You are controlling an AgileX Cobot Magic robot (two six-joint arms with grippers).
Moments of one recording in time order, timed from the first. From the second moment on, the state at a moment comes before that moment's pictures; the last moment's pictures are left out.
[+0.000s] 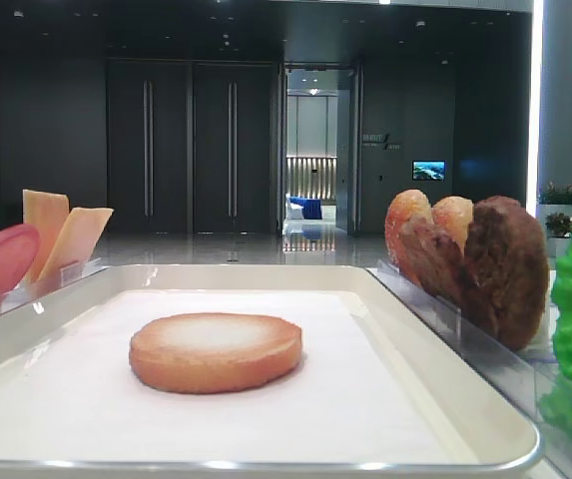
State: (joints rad) left arm -0.08 1.21 -0.98 0.20 1.23 -0.17; right arm -0.01 -0.01 -0.51 -0.05 1.13 0.04
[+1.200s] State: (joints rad) left arm -0.08 -0.01 -0.48 0.01 1.11 0.03; right arm -0.01 -0.01 -0.51 -0.05 1.13 0.04
